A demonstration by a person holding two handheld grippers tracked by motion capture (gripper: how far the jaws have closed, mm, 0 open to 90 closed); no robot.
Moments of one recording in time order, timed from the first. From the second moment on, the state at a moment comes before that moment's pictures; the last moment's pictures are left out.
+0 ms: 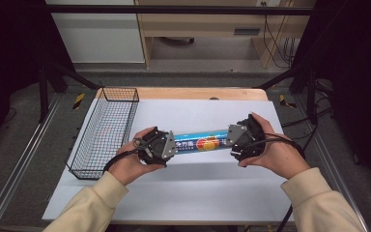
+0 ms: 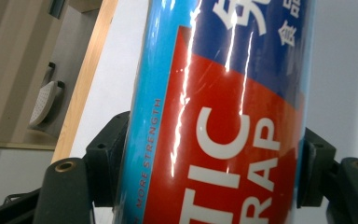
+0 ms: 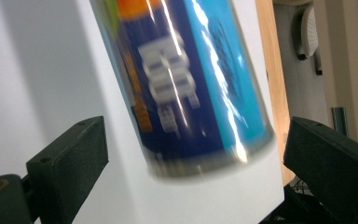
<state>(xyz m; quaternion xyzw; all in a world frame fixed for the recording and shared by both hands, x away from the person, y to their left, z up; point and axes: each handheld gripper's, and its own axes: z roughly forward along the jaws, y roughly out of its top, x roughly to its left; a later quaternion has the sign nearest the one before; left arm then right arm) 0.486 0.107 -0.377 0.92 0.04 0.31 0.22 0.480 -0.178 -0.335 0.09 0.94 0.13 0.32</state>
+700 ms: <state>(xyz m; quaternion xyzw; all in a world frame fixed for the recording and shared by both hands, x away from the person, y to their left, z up) 0.479 0.134 -0.366 0.91 0.08 0.31 0.25 0.484 -0.203 -0.376 0.30 0.87 0.19 0.36</state>
